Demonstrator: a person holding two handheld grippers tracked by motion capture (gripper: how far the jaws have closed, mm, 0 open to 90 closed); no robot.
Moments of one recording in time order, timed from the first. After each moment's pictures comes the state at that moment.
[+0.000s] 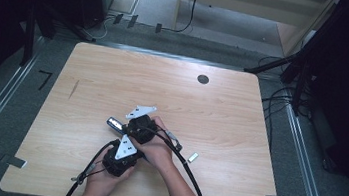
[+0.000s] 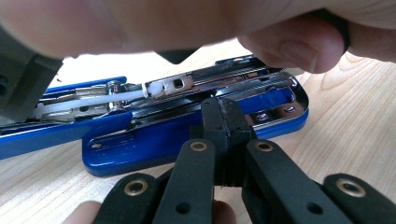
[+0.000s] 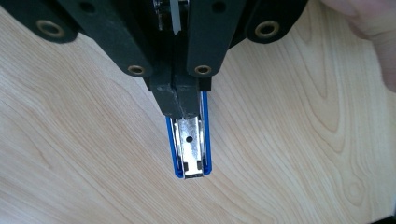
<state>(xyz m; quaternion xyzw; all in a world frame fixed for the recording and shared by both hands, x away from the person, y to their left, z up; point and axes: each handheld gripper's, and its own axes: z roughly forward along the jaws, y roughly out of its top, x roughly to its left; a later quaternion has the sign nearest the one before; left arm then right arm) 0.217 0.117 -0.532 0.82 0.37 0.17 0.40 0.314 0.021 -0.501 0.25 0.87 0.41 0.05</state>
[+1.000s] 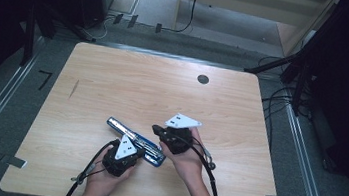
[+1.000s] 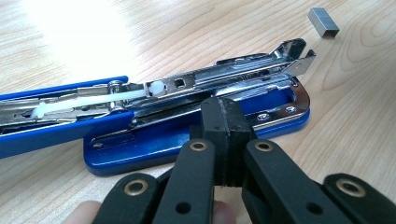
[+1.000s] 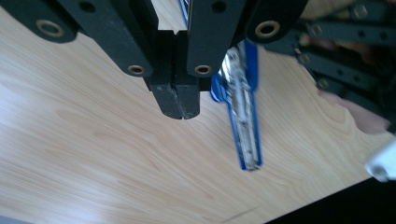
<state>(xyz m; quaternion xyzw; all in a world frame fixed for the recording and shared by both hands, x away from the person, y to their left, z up) 0.217 0.117 -0.532 0.82 0.37 0.18 0.40 0.285 -0.078 -0.477 0.33 0.81 0.48 0.11</state>
